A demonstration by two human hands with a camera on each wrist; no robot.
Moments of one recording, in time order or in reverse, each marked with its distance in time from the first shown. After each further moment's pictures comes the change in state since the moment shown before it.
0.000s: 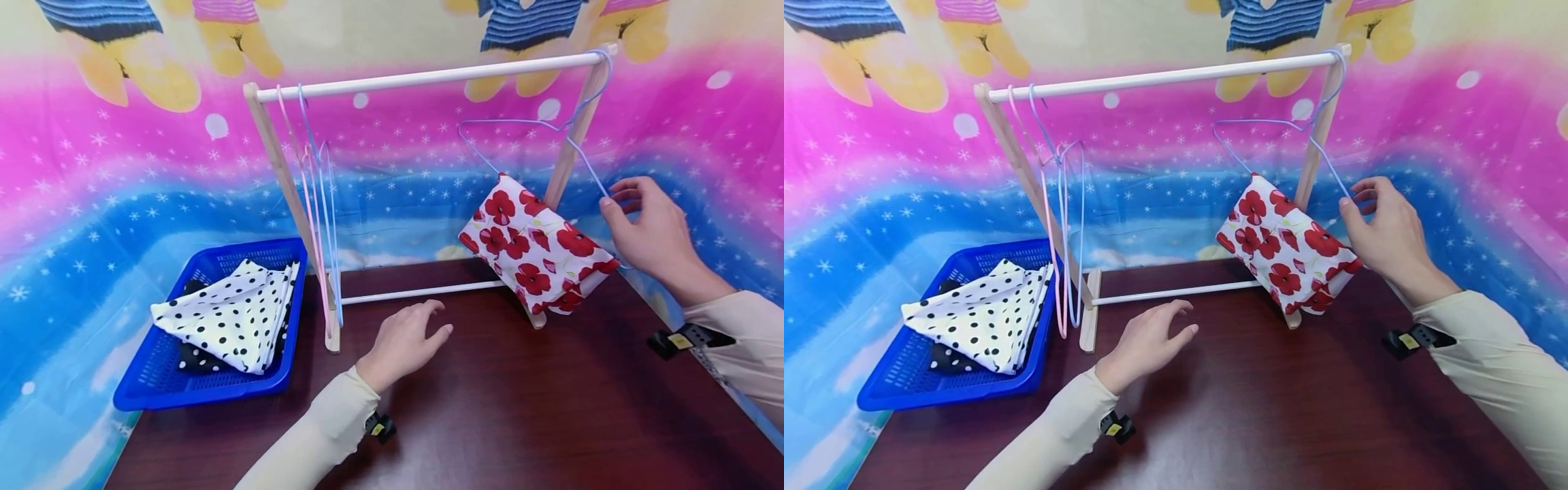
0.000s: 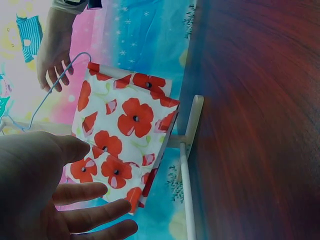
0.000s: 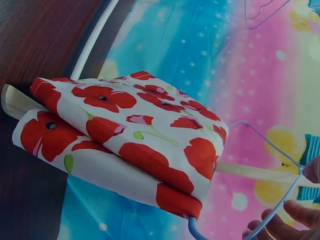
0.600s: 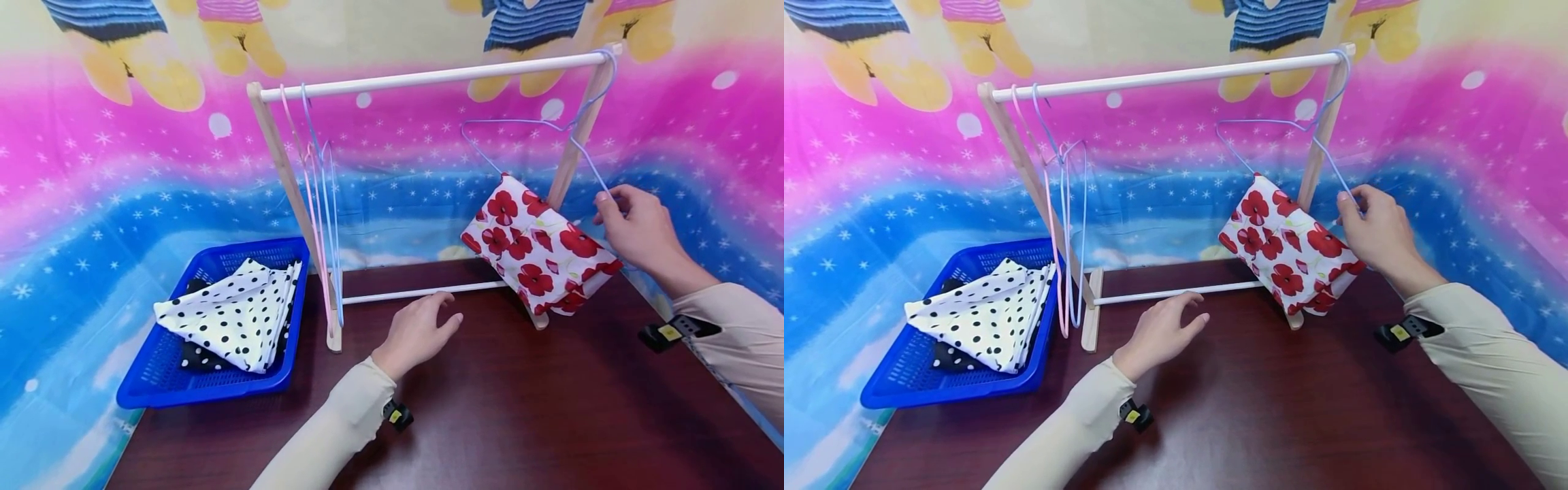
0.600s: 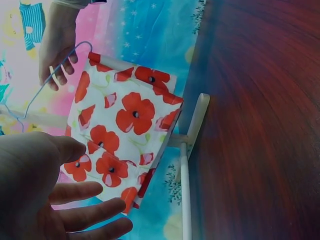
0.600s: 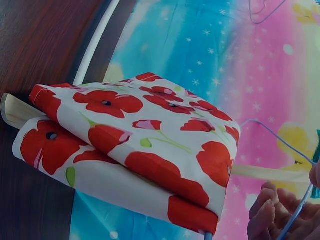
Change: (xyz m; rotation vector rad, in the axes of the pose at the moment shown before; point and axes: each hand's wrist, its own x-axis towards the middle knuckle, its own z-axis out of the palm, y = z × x) left_hand 0.018 0.007 0.008 -0.069 0.008 -0.043; right_hand 0.012 0.004 0.010 0.012 -0.065 0.016
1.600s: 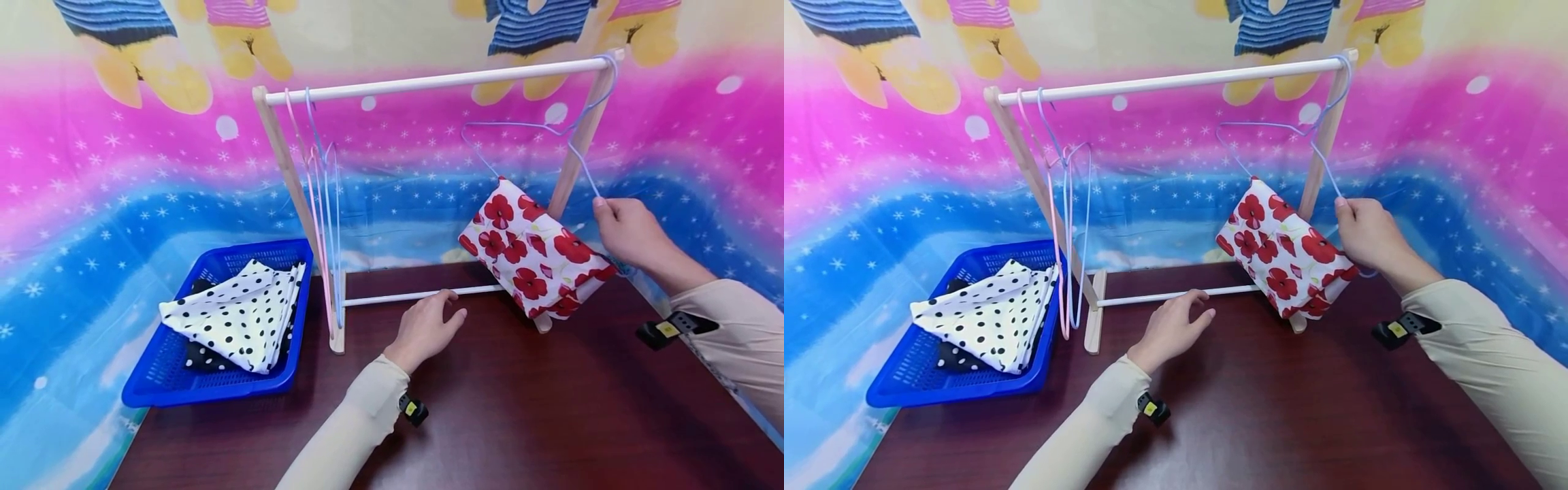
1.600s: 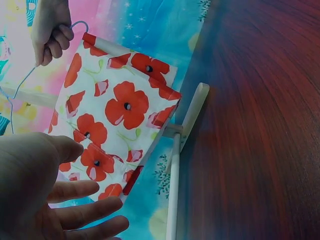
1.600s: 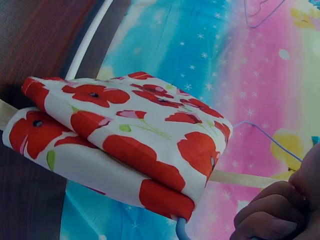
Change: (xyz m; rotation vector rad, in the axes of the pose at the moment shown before) left_hand 0.017 -0.006 0.020 -0.049 0.026 -0.075; right_hand 0.006 -0.008 0.002 -0.049 -0.141 -0.039
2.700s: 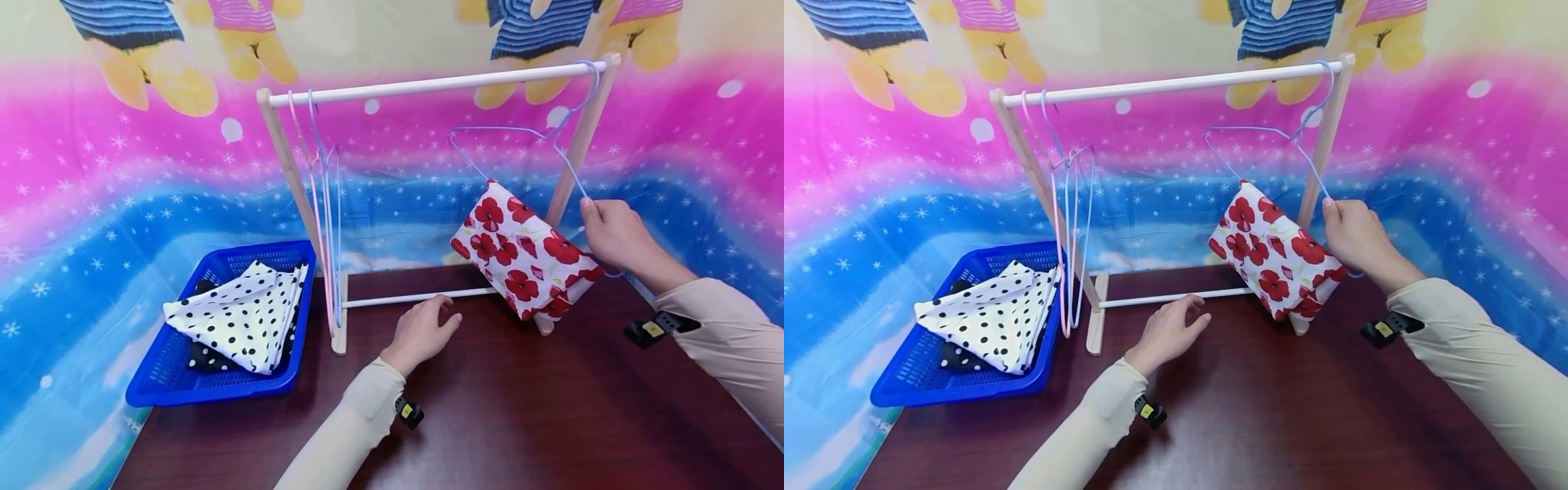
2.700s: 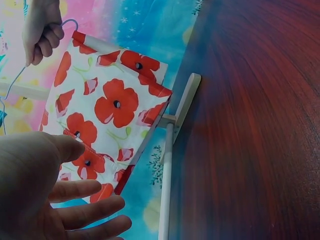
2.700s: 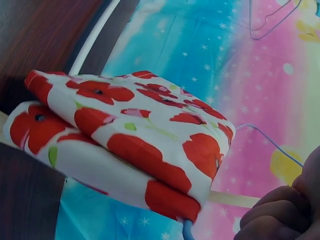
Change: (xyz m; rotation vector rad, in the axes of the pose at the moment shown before) left_hand -0.002 -0.010 0.000 -0.002 -0.014 -0.028; right_hand 0.005 -0.017 0.010 -0.018 0.027 0.010
